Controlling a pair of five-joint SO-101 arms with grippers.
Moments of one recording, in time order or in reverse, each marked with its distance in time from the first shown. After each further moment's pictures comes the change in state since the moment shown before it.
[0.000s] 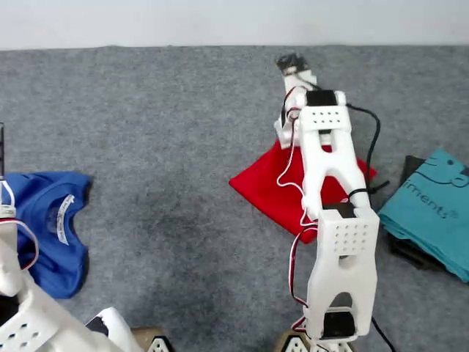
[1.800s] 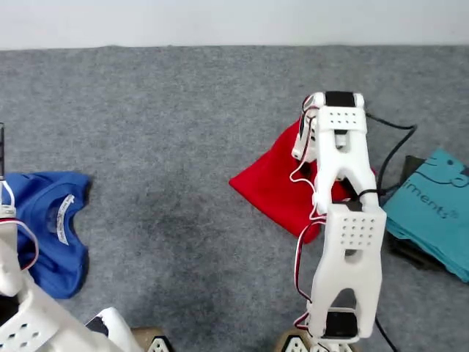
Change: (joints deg) left arm 0.0 0.0 0.0 0.0 0.0; right arm 5.0 6.4 -1.8 23.6 -49.1
